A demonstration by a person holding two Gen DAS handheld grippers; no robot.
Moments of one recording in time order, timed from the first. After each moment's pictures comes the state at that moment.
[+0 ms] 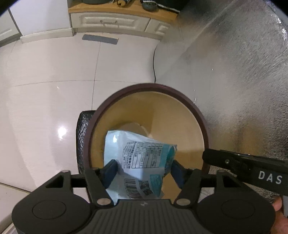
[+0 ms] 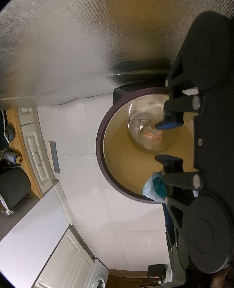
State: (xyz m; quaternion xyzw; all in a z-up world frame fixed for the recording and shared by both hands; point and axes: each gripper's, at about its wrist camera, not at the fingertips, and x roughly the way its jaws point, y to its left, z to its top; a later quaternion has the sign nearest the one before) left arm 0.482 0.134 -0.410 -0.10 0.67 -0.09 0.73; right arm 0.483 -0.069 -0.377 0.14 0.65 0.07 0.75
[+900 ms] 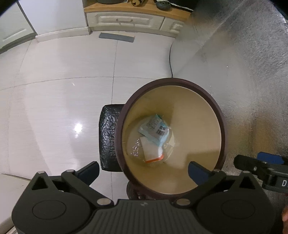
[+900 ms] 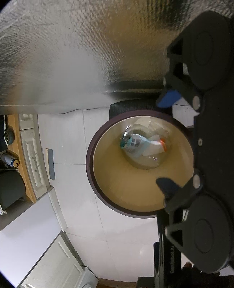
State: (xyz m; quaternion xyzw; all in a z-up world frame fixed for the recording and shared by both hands) left arm 0.461 0.160 -0.386 -0.07 0.68 -0.05 0.73; right arm 0.461 -0.079 -0.365 0.08 0.64 0.05 0.76
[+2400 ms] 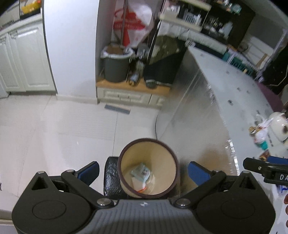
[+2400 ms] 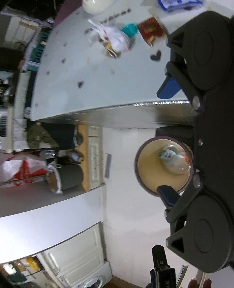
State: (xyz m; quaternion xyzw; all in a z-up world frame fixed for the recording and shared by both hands) left arm 0.305 0.151 -0.142 -0.09 0.47 -0.04 0.88; right arm 0.315 -0.109 -0.120 0.01 0.46 0.05 0.89
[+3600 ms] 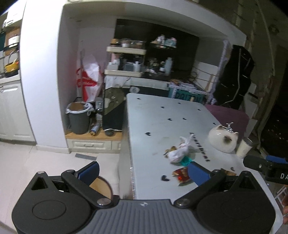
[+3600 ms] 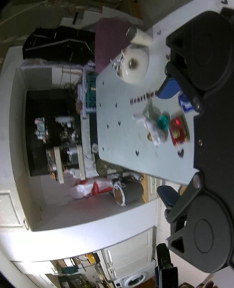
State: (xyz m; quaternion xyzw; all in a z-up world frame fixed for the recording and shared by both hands) left arm 0.165 -0.105 -0.023 -0.05 0.30 -0.09 0.95; right arm 0.157 -0.373 -0.013 0.04 0.27 0.02 0.96
